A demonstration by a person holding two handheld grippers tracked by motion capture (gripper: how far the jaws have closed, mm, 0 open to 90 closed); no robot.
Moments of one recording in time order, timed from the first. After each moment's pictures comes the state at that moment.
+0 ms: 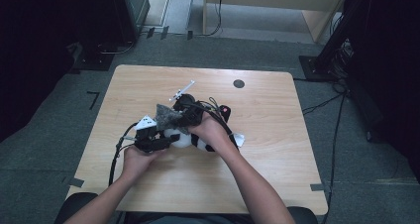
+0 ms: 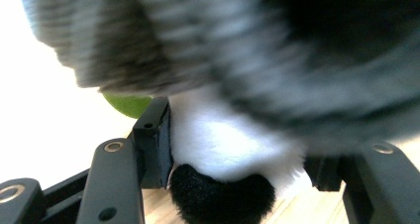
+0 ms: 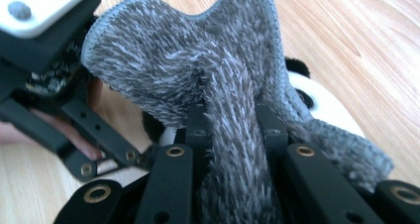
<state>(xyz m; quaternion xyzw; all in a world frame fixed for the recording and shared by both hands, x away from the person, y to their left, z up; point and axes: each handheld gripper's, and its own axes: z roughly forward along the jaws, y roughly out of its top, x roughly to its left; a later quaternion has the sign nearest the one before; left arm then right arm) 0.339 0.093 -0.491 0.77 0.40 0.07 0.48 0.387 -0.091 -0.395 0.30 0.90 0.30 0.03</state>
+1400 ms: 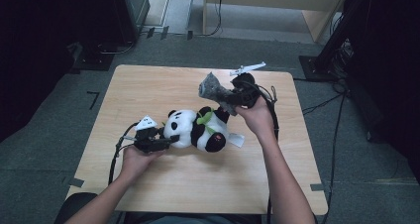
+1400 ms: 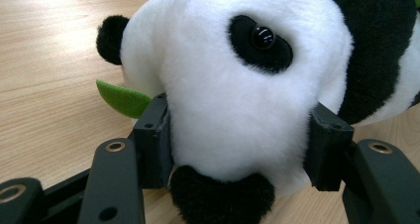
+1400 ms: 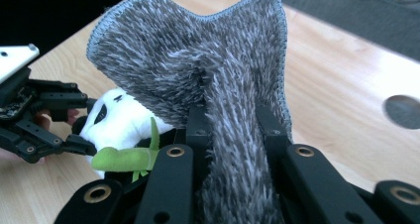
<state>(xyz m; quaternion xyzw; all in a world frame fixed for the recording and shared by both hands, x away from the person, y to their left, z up) 0.338 0.094 -0.491 0.78 0.39 0.07 0.48 0.392 -0.237 -0.337 0.42 0.81 0.40 0.10</state>
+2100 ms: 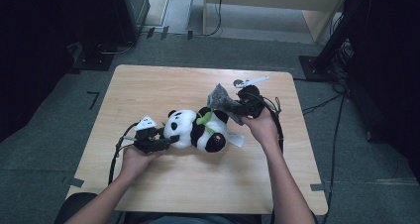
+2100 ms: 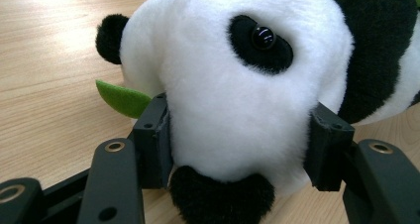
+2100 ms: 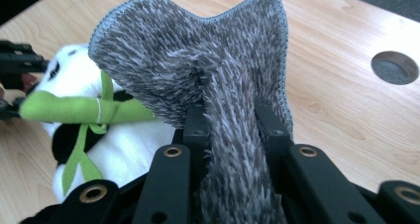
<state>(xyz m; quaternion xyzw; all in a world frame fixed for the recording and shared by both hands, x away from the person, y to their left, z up) 0.338 0.095 -0.492 0.78 0.39 0.07 0.48 0.387 -0.250 -0.383 0.44 0.82 0.36 0.11</state>
